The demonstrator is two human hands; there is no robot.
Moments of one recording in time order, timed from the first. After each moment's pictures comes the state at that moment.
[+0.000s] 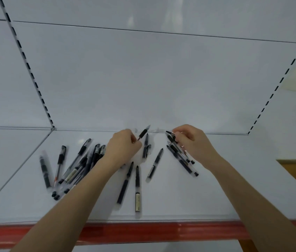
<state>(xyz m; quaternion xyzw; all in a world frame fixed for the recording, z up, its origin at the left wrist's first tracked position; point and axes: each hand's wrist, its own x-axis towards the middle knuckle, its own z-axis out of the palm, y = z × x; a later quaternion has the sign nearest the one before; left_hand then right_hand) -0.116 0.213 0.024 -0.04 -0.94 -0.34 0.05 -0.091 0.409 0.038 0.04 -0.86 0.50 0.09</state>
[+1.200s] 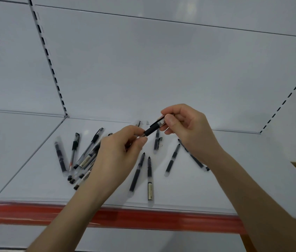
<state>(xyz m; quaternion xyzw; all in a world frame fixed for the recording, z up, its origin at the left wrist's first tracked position) -0.022 0.182 0.048 -0.14 -0.82 -0.51 0.21 -0.053 0.343 0.080 0.21 -0.77 0.59 0.11</state>
